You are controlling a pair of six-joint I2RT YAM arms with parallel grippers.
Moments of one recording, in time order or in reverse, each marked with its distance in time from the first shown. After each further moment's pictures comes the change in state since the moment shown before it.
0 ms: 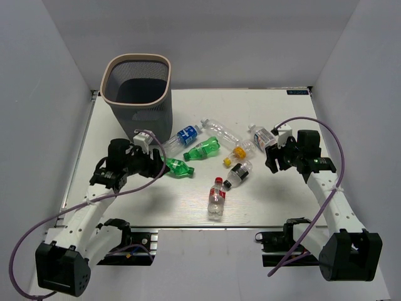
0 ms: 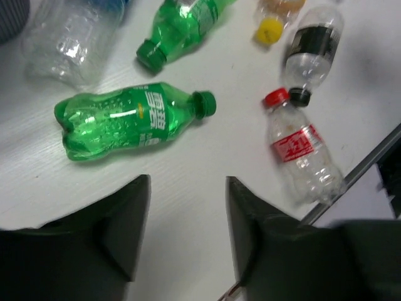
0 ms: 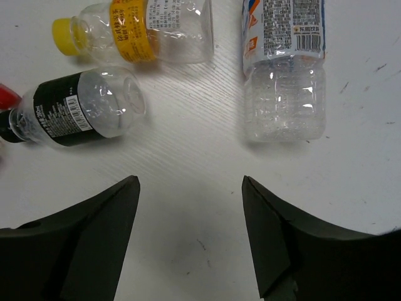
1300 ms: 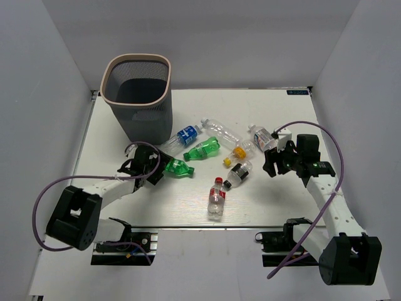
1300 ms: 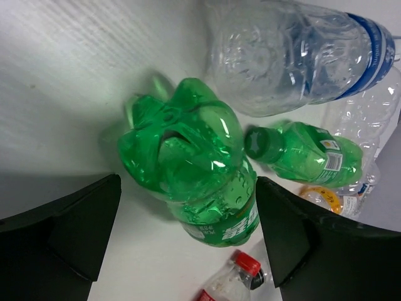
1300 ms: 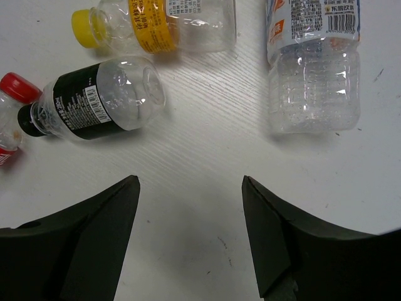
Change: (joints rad) left arm -0.158 0.399 -0.167 0.371 -0.594 -1.141; right arm 0.000 -0.035 -0.051 0.002 -0.053 0.044
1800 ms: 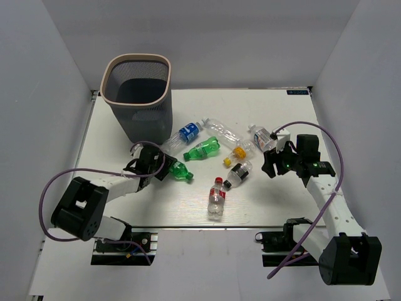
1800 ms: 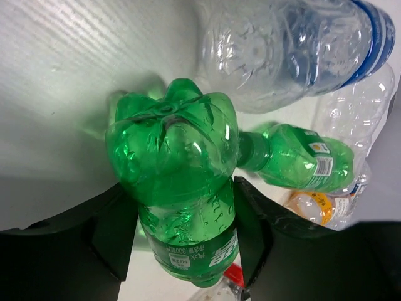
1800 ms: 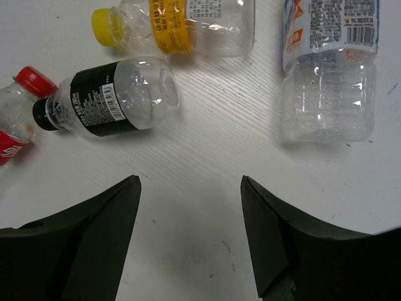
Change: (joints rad) left arm -0.053 0.129 0.033 0.139 -0.023 -0.044; right arm 0.000 0.000 -0.002 -0.006 -0.032 -0.023
